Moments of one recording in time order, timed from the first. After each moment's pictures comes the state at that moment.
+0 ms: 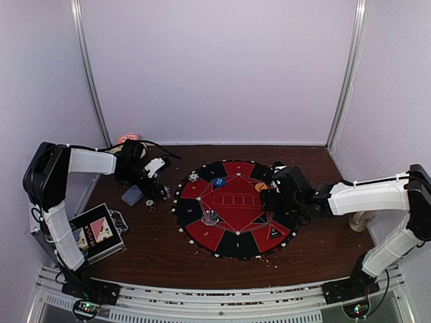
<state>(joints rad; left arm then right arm) -0.30 1.85 1.15 -0.28 0.29 0.51 0.81 1.47 0.78 -0.06 0.46 0.47</state>
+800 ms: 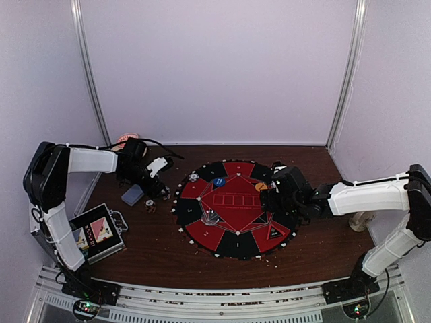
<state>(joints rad) -0.33 1.84 1.17 -0.34 0.32 0.53 0.81 1.47 0.79 -0.06 0.46 0.47</state>
